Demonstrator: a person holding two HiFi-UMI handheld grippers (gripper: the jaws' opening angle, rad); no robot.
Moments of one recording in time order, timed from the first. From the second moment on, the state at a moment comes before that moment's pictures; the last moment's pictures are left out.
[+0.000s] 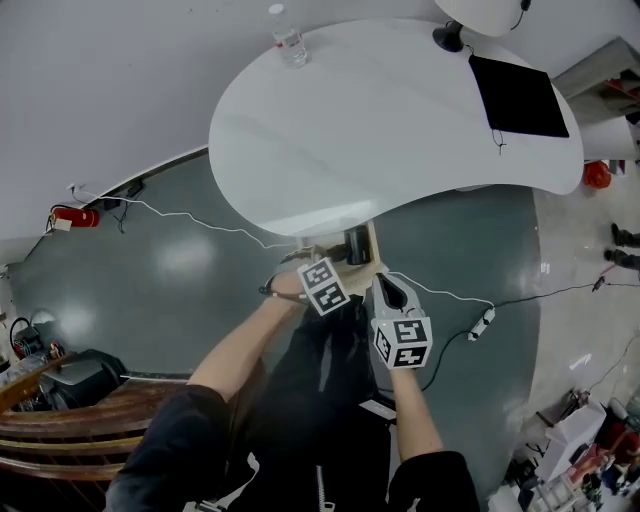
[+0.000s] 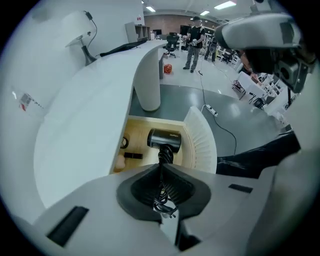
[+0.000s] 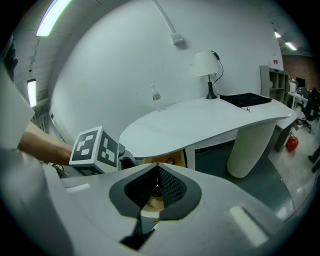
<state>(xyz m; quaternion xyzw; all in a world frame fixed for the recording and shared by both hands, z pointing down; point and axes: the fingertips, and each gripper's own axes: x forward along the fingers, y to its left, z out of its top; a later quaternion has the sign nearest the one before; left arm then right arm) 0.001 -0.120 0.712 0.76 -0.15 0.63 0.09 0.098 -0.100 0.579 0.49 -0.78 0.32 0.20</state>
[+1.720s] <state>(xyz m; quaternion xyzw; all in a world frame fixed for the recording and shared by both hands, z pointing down) 0.007 -0.089 0.573 0.81 -0.24 0.52 0.11 0.091 -0.116 0.453 0.46 -0.84 0.22 0.19</state>
